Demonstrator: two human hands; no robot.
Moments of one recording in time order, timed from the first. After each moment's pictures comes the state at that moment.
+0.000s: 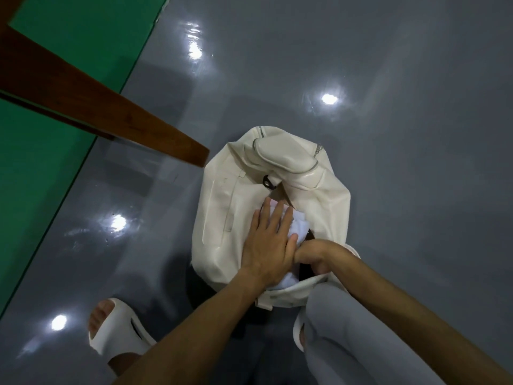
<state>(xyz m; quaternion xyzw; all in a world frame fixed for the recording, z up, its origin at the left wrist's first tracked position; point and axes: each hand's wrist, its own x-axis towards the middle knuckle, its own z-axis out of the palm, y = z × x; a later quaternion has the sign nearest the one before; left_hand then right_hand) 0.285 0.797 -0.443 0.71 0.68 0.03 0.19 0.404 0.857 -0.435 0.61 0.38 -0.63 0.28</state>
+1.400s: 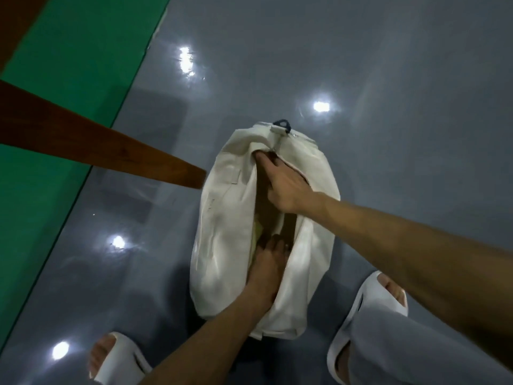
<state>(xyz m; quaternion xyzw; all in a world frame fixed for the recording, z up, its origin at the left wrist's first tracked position) 0.276 0.798 -0.462 0.78 0.58 -0.22 0.12 0.329 0.989 -0.383 0.47 0.82 -0.33 0.05</state>
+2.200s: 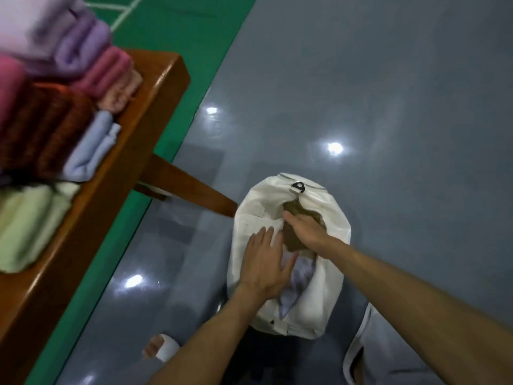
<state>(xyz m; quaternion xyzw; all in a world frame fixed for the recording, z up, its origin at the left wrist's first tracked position) 0.221 0.804 -0.323 0.67 0.71 0.06 0.19 0.340 0.908 -0.292 0.61 0.53 -0.59 -0.07</state>
